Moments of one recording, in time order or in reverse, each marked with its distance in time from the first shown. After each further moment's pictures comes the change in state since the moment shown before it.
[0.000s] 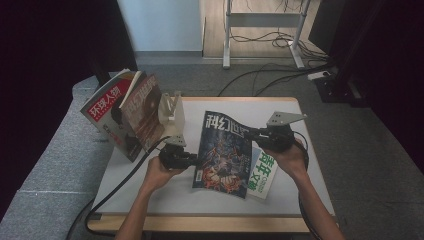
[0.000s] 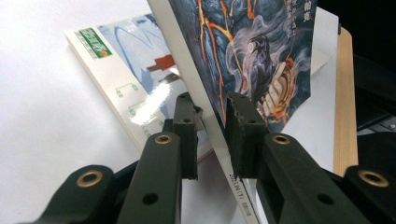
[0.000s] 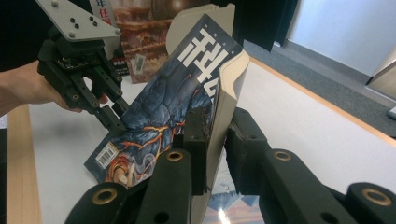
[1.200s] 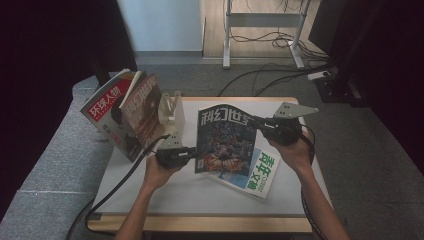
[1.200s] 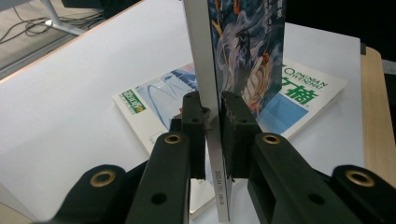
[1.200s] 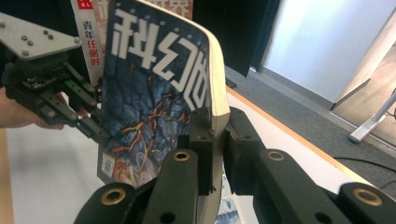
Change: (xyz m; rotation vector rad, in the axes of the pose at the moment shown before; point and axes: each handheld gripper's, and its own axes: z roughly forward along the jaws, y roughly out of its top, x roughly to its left) left arm -0.023 0.008 -0.017 -0.148 0.150 0.153; right arm 0.003 0.029 -0.023 -0.083 -0.090 -0.047
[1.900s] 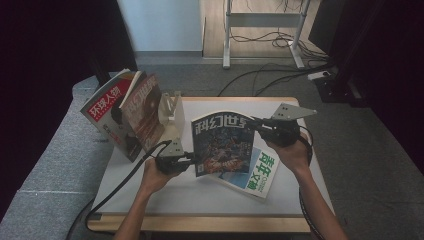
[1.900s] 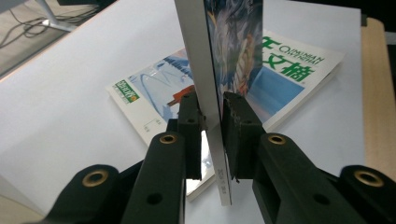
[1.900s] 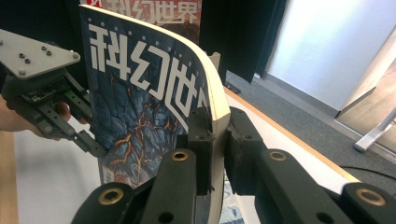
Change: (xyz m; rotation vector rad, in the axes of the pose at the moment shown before) left arm -0.011 -0.003 -0.002 0.050 0.003 0.069; right arm 0.006 0.000 0.002 -0.025 0.020 -0.015
